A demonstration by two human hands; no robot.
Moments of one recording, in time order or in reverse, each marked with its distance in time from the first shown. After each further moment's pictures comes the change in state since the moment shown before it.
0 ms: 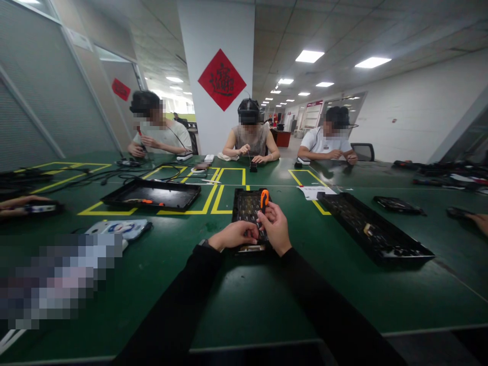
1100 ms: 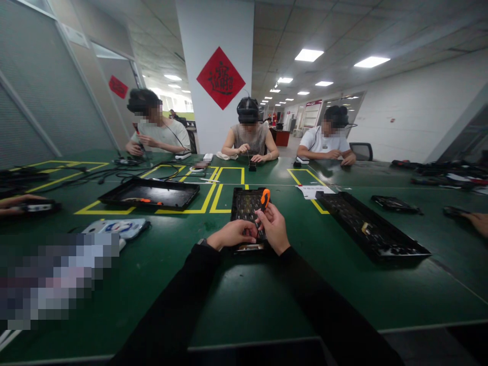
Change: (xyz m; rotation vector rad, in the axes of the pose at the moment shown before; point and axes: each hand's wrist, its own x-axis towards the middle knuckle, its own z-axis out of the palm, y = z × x) left_hand 0.000 0.000 -0.001 0.028 0.018 -0.028; right_hand -0.001 -0.004 0.000 0.022 -0.043 0.033
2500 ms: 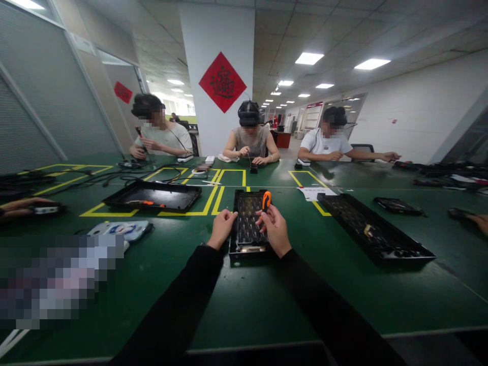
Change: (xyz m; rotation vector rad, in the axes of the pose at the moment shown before) left_hand 0.004 -0.050 0.006 -0.150 0.890 -0.415; right_hand 0.000 -0.002 0.000 0.028 -0.001 0.014
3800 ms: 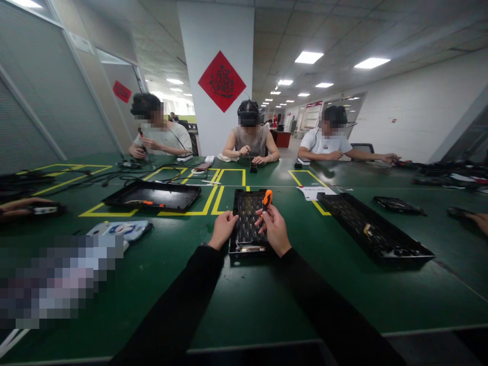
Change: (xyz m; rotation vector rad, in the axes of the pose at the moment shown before) left_hand -0.003 -0.001 0.003 0.076 -0.055 0.053; right_hand 0.002 0.006 -0.001 0.010 -0.026 -0.013
